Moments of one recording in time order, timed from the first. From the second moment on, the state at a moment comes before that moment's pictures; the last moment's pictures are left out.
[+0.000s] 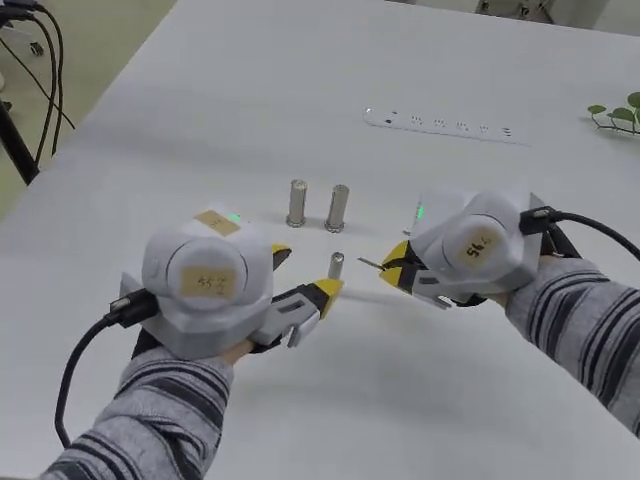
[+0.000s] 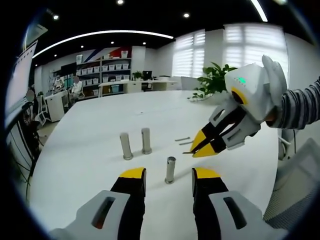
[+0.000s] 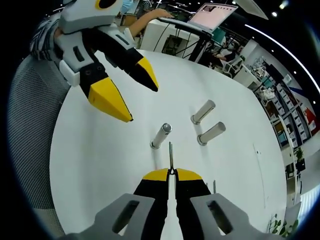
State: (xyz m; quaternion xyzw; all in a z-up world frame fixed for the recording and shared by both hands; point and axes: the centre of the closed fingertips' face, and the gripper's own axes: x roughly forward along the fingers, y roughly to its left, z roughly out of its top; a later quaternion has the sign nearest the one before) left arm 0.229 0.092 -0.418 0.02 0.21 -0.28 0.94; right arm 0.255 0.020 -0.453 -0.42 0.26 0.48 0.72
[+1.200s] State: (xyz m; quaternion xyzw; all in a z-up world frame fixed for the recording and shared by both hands) left arm 0.259 0.063 -0.473 0.02 0.27 -0.29 0.92; right arm 0.260 0.033 -0.462 -0.45 0.26 0.50 0.69
